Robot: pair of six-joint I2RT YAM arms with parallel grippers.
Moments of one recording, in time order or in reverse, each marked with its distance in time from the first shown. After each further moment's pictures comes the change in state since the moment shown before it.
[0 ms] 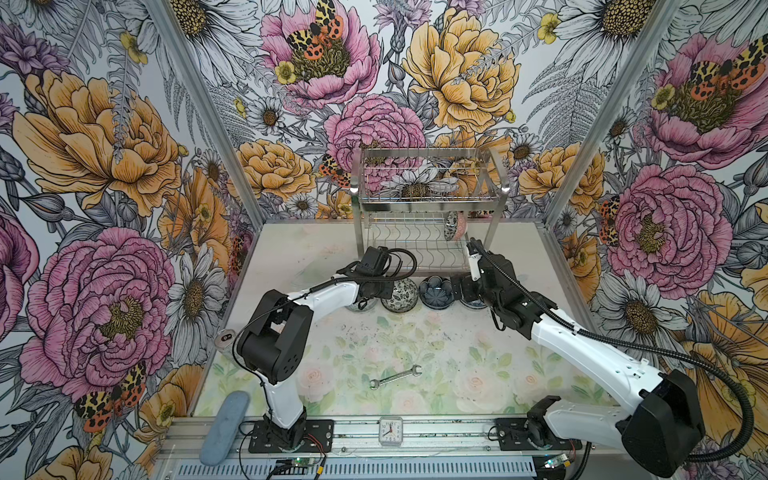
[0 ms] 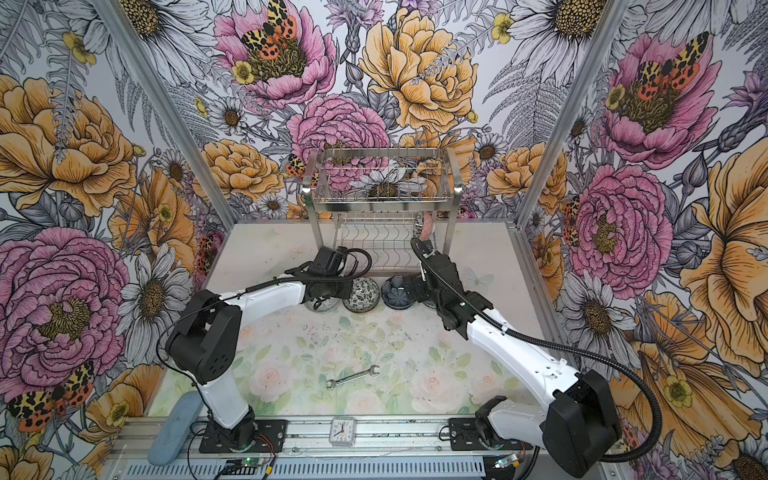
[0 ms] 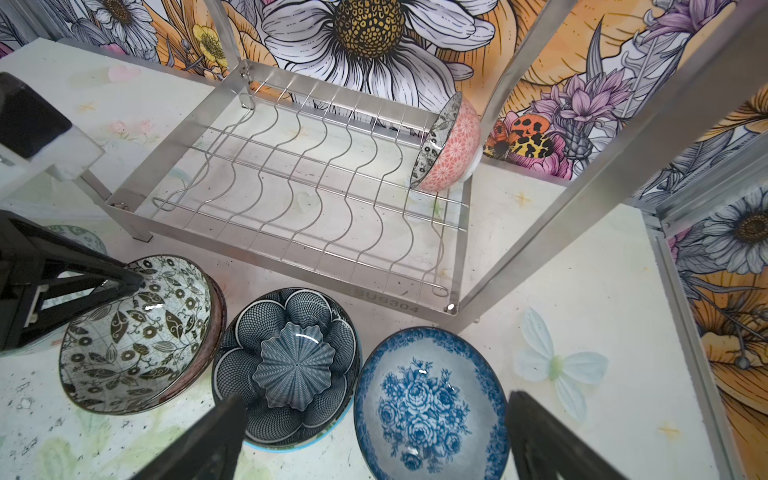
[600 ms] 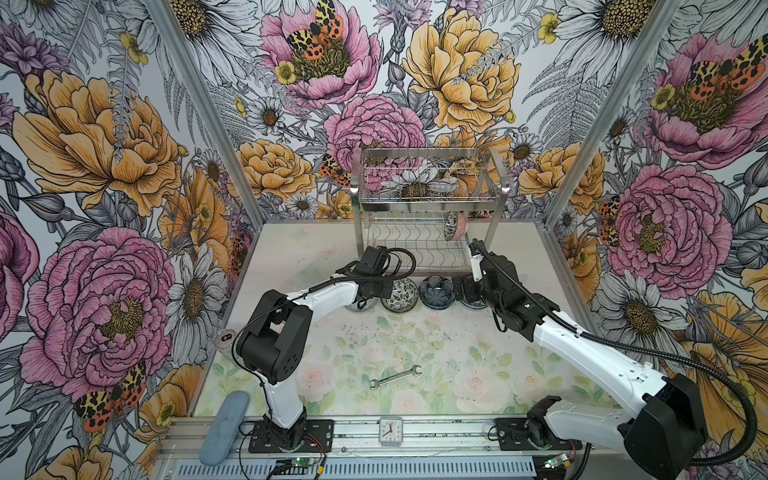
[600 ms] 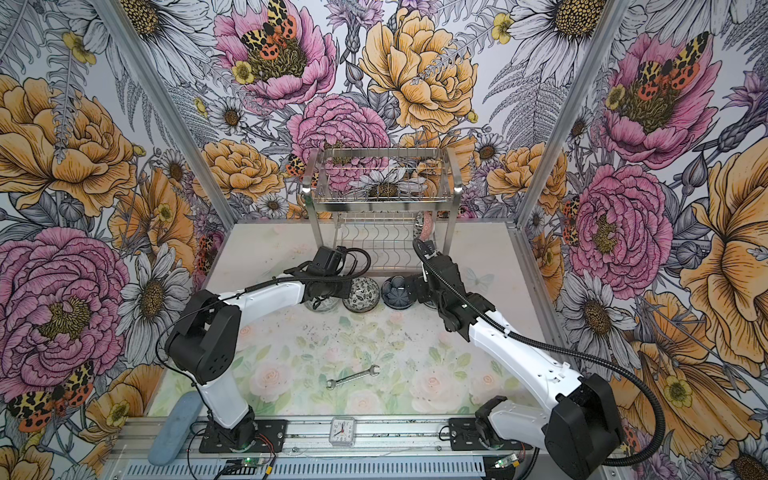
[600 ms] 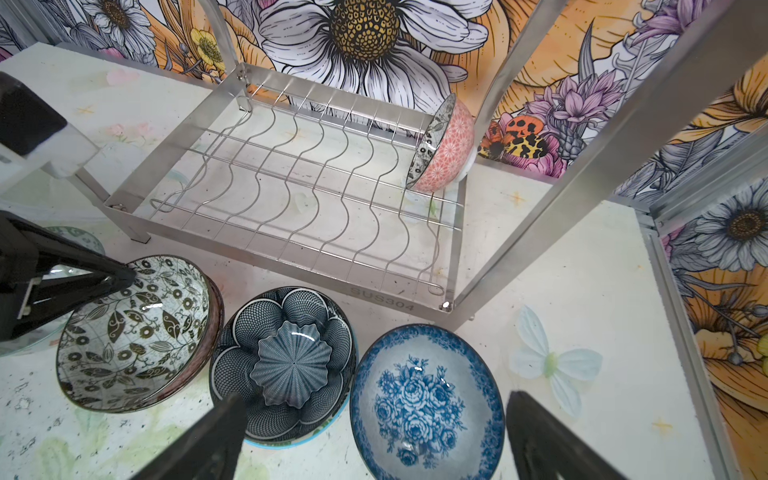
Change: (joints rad) left arm 0.006 -0.004 -0.001 -0.001 -0.001 0.000; right arm -0.006 -0.019 -0.014 0.000 0.003 0.000
